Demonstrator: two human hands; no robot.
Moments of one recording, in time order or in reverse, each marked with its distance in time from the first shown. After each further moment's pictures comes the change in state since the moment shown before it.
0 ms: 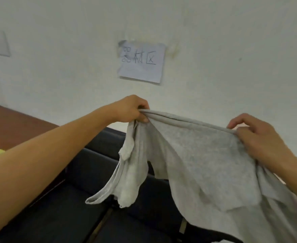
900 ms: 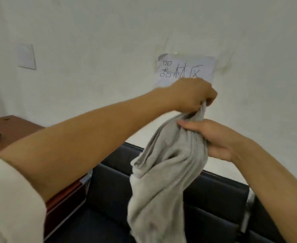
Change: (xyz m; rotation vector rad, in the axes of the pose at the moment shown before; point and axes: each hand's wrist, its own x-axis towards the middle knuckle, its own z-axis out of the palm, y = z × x) left_hand 0.041 -0.077 -0.124 0.626 0.148 0.391; right_hand 0.125 -0.206 0.232 0.817 -0.611 0.342
